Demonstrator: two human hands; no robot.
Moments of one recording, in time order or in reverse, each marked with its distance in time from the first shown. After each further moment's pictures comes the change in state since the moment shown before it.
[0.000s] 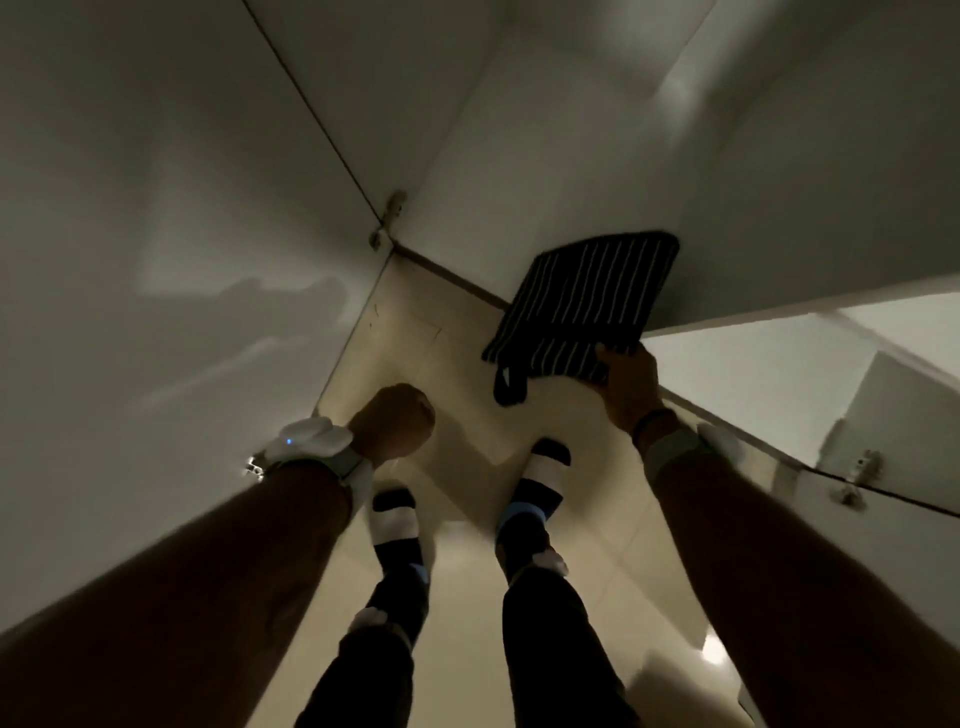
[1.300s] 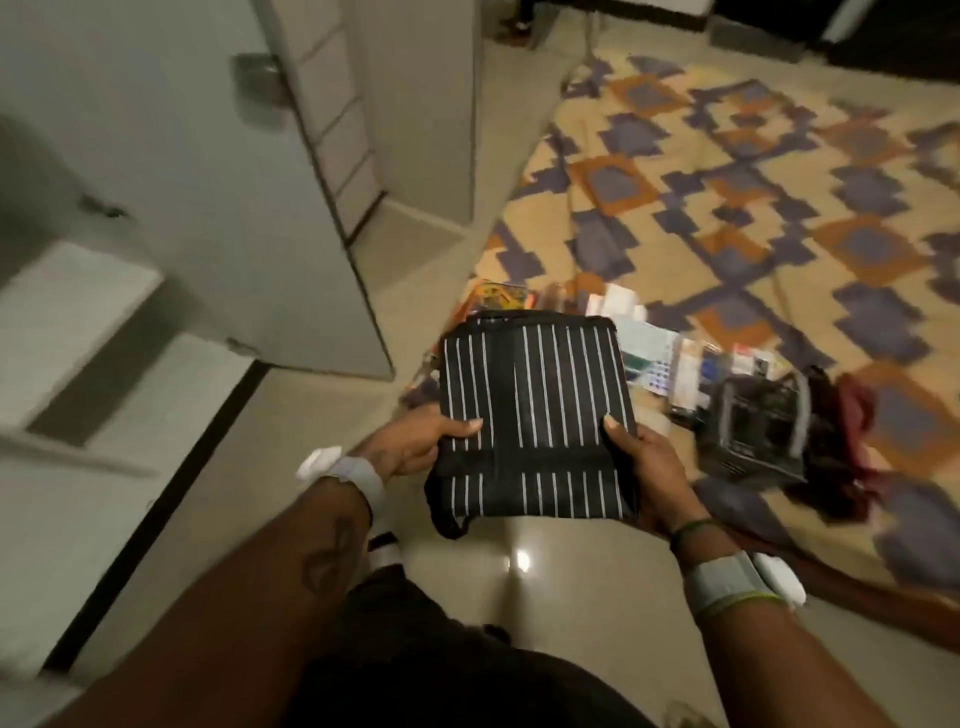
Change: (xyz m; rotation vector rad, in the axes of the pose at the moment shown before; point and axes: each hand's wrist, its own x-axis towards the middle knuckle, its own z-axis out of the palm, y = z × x) left_hand -0.714 0.470 0.245 -0.172 -1.027 0.397; right_hand -1.084 0.467 -0.162 1.113 1.008 -0.299
